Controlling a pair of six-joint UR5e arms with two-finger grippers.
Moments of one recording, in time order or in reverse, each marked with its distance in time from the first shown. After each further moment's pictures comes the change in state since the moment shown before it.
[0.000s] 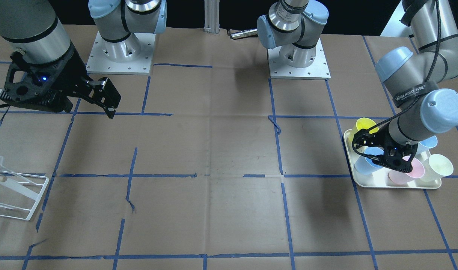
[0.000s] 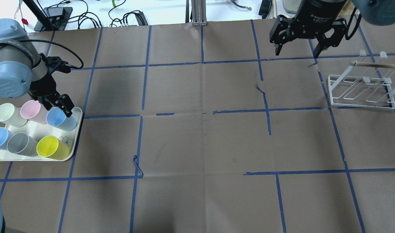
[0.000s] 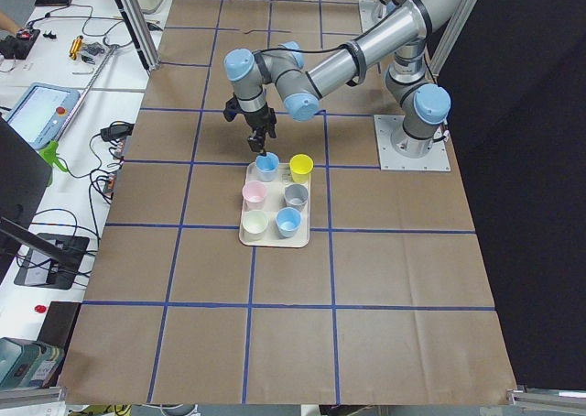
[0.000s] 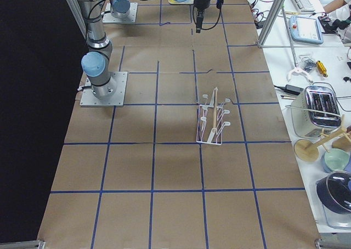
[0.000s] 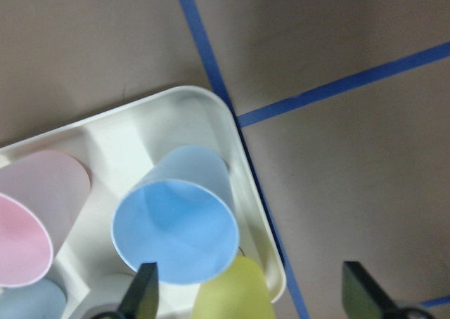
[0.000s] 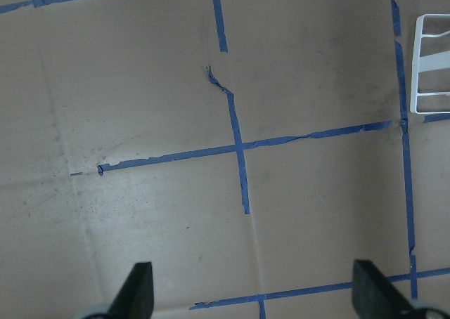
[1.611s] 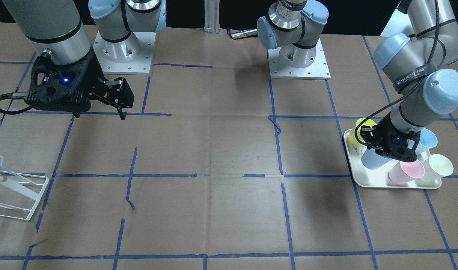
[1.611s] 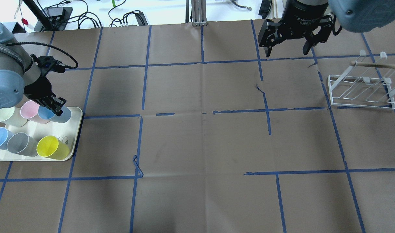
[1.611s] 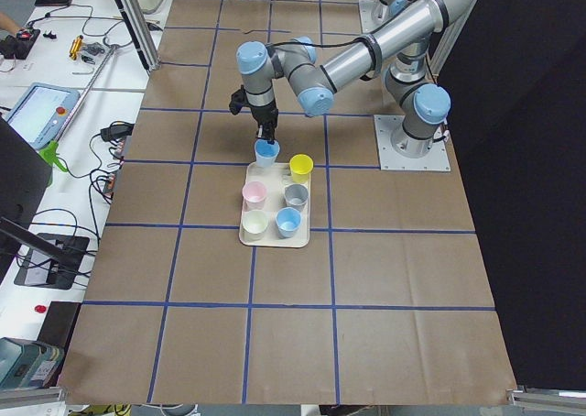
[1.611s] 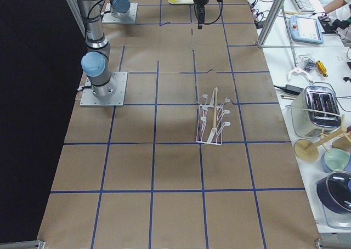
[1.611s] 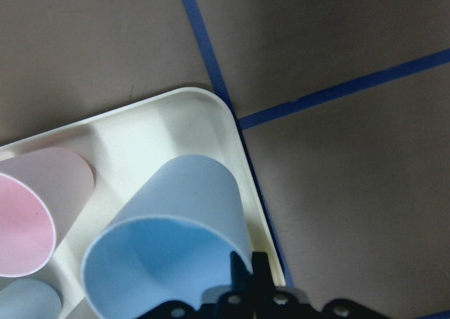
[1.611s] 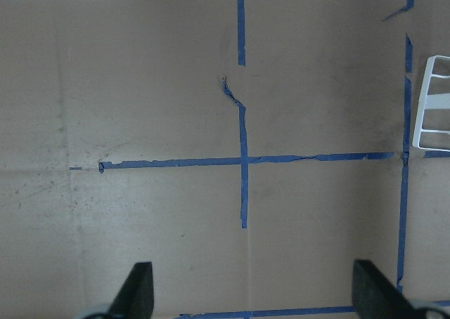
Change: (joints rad) left arm 0.059 0.013 -0.092 0.140 -0.031 0.050; right arm 0.047 0.011 0.003 -0.049 -0.041 -0.065
